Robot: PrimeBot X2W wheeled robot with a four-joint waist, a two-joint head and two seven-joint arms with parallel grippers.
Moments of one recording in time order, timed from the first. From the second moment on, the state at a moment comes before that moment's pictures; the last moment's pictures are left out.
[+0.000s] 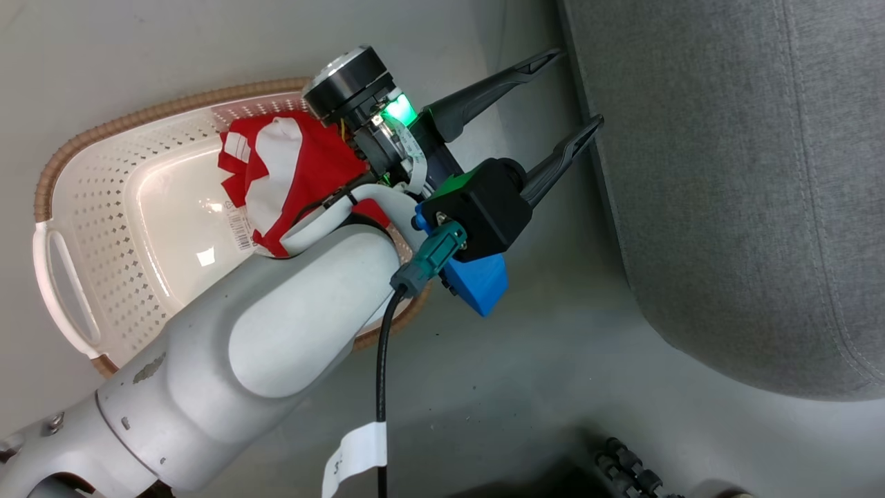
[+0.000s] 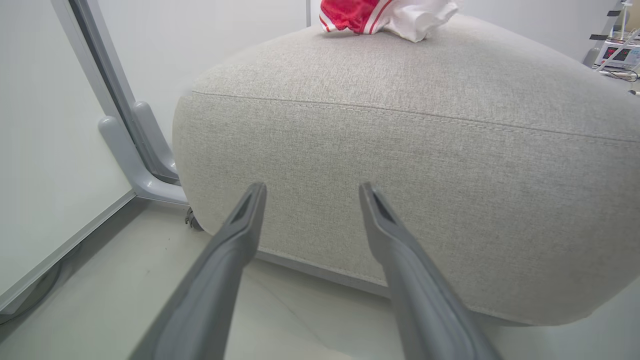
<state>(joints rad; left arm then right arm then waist) -1.00 0.26 -0.97 0.23 -0.23 -0.09 -0.12 -0.92 -0.44 -0.59 0.33 0.03 0.13 -0.26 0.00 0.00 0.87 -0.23</state>
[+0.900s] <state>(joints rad) -0.96 0.21 -1.00 0.29 -0.28 -0.07 -0.20 -0.63 -0.29 -0.60 0.42 0.07 0.13 -0.26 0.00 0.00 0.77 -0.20</state>
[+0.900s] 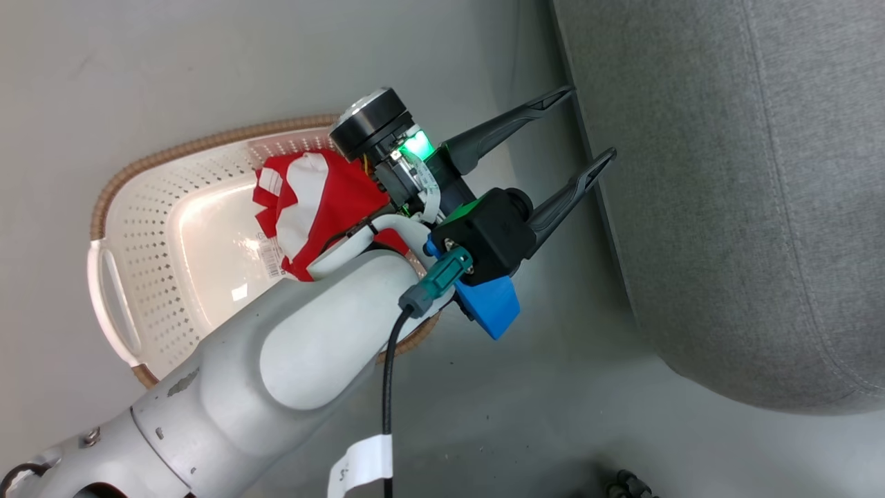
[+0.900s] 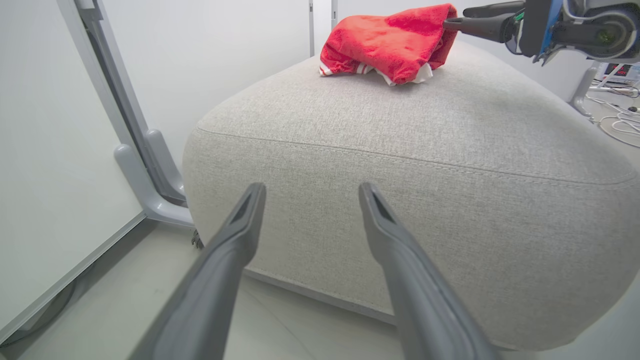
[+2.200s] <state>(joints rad) -0.38 0.17 -0.37 0.27 -0.27 0.02 -0.26 -0.29 -0.15 0.00 0.09 0.05 0.13 -0.26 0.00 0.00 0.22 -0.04</state>
